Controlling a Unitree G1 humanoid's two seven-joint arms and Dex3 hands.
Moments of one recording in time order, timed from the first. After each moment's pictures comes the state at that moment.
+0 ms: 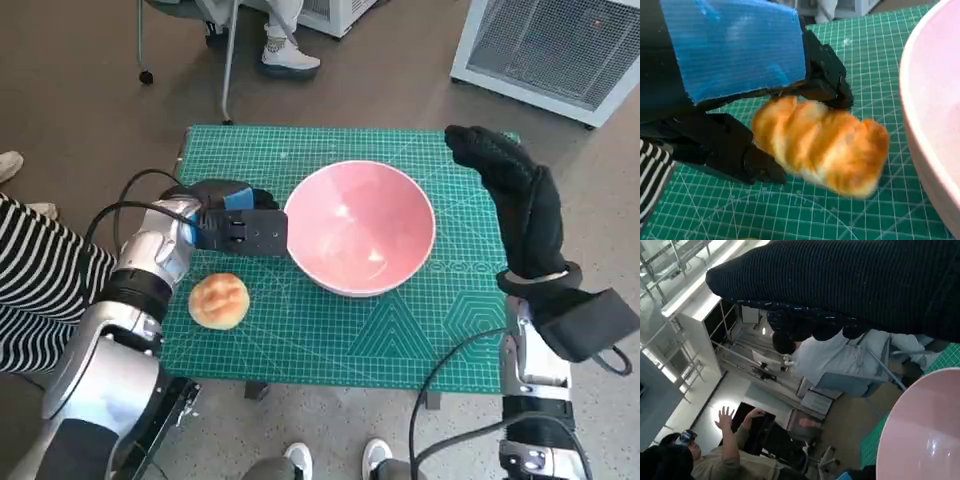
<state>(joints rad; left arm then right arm) -1.11 0.40 -0.53 1.28 0.66 -0.17 -0.27 -0.53 -0.18 -0.14 0.36 0.17 -0.55 0.34</state>
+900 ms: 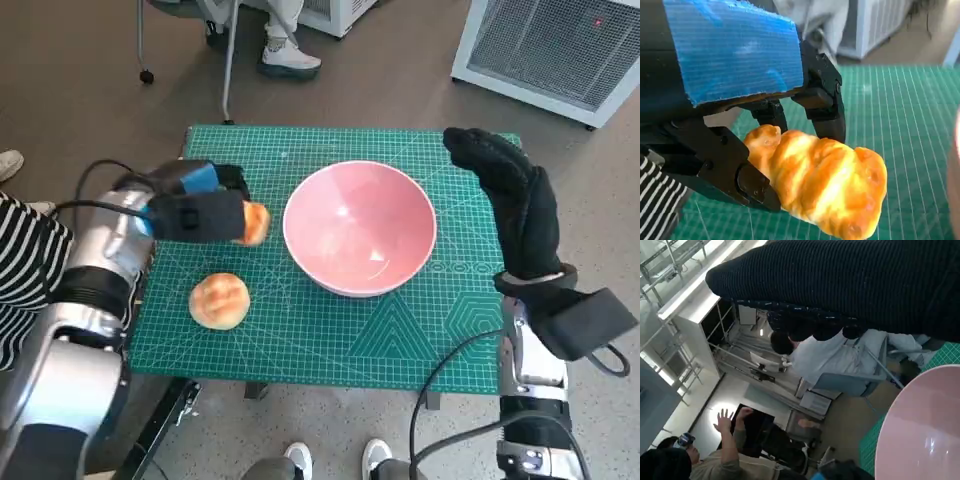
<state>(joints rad) -1.10 0.56 -0.39 1.21 0.58 -0.31 -0.22 -0.53 -0.18 -0.14 0.38 0.16 -0.55 0.34</state>
